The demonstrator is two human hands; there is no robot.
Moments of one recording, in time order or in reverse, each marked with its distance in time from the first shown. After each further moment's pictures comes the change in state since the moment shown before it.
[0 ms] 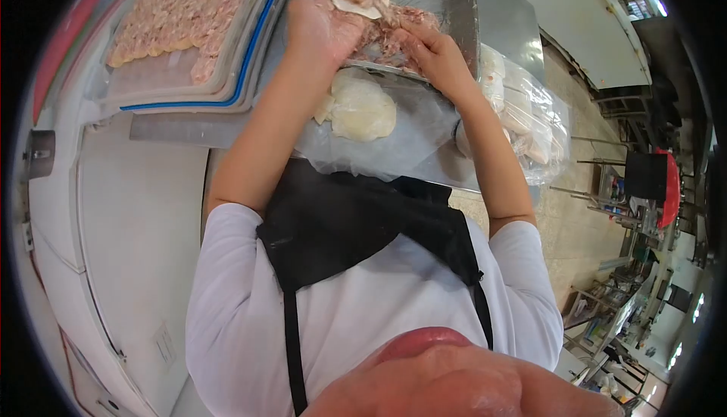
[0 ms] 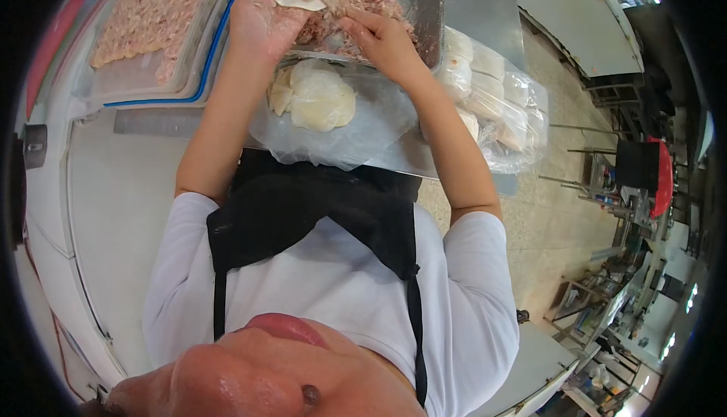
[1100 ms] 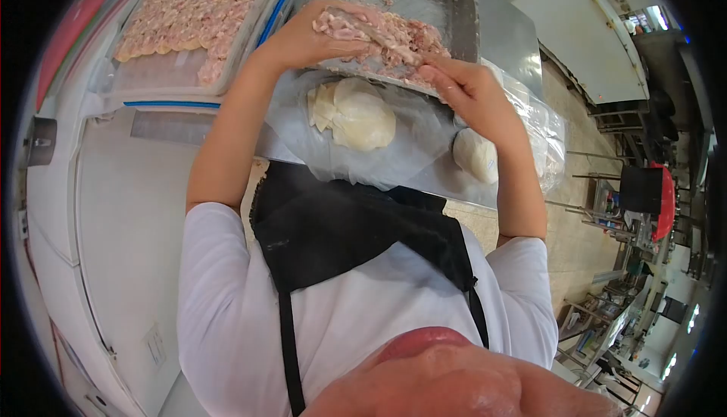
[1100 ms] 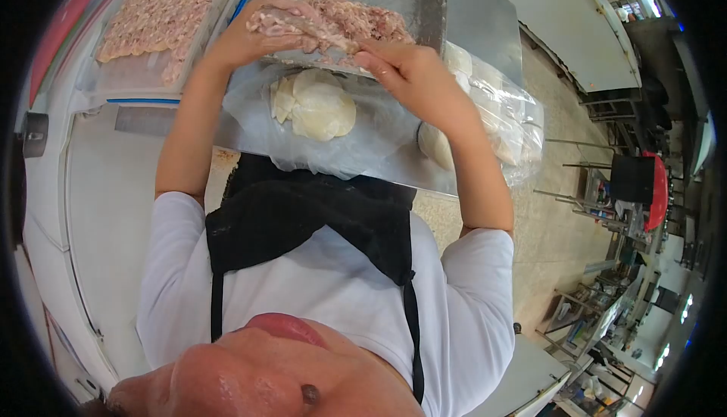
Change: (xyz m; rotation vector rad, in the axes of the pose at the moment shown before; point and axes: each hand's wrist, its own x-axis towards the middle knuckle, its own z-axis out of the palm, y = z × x) left_hand 0.004 0.063 -0.026 1.447 -0.777 0.197; right_hand -0.041 -0.062 -0.044 -0.221 -0.136 -0.160
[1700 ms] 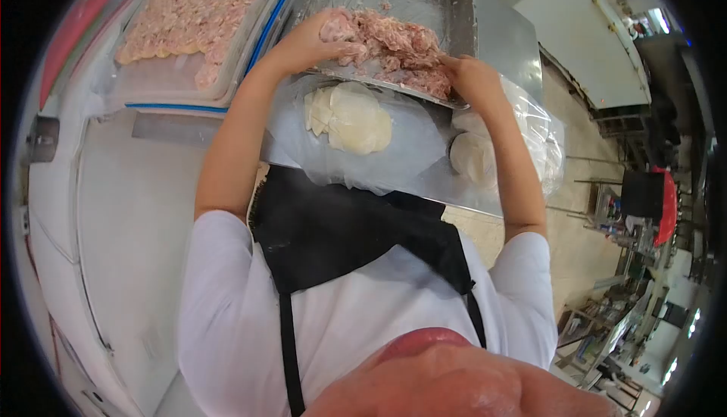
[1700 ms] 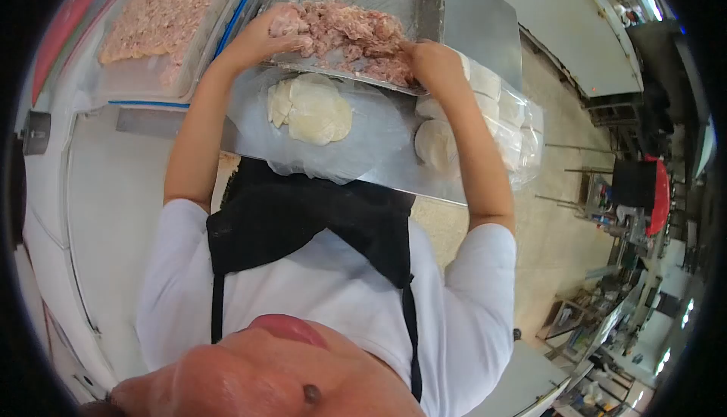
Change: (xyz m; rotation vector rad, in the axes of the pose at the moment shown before) left_hand 0.000 -0.035 0.010 0.162 0.148 -0.446; right_hand 0.028 0.105 0.003 -0.809 -0.064 0.181
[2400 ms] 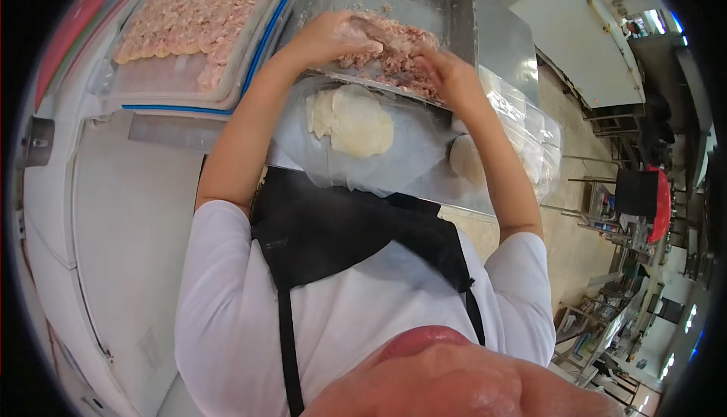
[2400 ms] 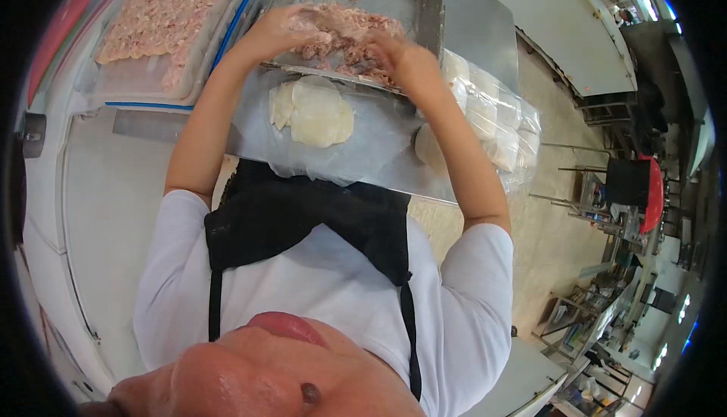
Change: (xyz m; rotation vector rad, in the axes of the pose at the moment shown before) left_hand 0.013 -0.004 0.012 -0.030 -0.027 0.063; right_hand -0.004 -0.031 0.007 0.259 0.352 -0.166
